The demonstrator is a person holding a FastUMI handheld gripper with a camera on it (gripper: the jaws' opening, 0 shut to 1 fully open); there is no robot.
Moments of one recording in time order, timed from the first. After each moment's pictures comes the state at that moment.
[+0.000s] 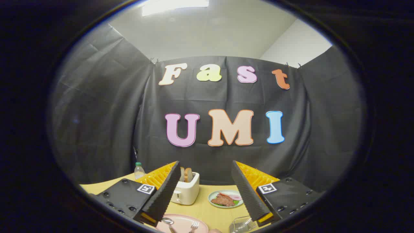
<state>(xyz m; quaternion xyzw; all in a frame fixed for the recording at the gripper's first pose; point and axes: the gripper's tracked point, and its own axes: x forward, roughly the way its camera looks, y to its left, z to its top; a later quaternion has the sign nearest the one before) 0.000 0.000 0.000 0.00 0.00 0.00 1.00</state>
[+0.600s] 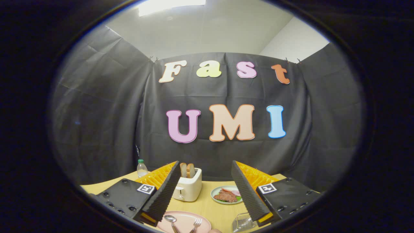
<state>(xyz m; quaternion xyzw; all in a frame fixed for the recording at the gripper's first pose) -0.005 0.002 -0.014 0.01 0.01 0.01 1.00</state>
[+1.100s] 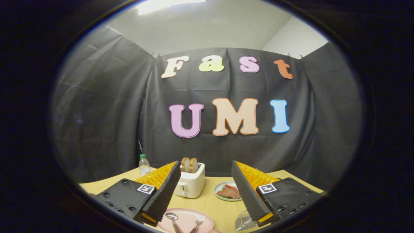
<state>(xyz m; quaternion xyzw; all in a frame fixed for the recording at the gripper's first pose) -0.001 0.009 -0.041 0.01 0.04 0.02 1.00</state>
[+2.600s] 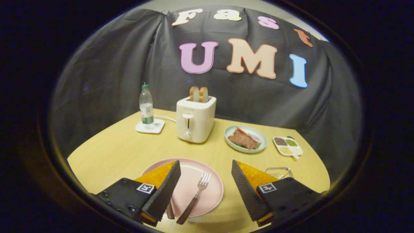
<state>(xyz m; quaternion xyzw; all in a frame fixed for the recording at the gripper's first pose) -0.040 0.033 -0.255 -0.04 0.30 0.06 0.95</state>
